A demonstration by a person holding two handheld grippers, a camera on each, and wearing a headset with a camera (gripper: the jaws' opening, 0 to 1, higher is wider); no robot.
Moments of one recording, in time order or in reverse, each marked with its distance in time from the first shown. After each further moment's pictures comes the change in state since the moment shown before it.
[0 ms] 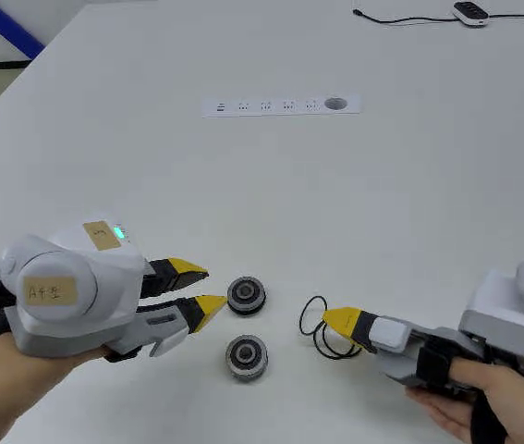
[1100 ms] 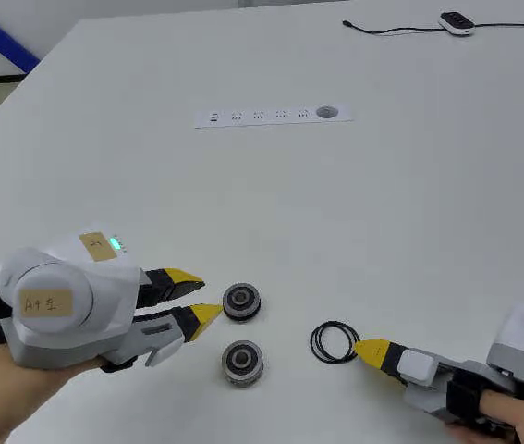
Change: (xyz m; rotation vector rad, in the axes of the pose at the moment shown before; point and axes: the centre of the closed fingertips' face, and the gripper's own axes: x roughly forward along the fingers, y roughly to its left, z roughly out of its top) left arm -0.002 -0.002 0.000 0.018 0.009 -0.008; right arm -0.028 -0.035 -0.001 -0.057 -0.029 -0.174
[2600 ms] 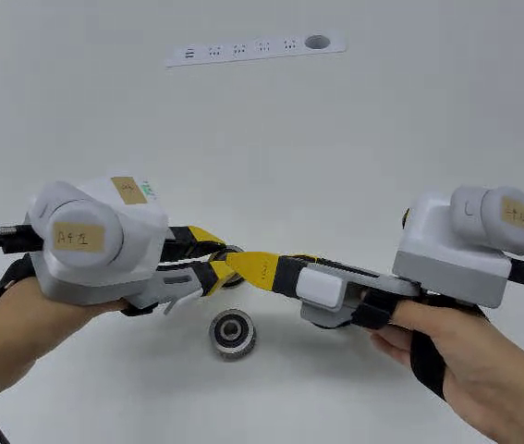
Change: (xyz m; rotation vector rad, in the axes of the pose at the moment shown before) left arm 0.054 -0.005 -0.007 0.032 0.071 -0.144; right arm 0.067 0.100 0.003 -0.204 0.055 0.369
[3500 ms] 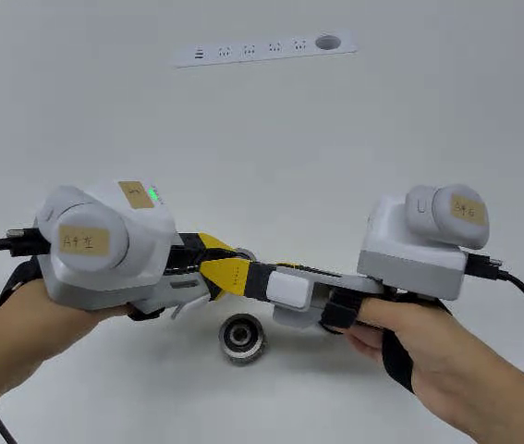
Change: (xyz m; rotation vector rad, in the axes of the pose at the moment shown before) left arm 0.001 0.000 -0.002 -0.006 0.000 -0.021; right arm 0.027 -0.001 -0.014 0.035 0.064 0.004
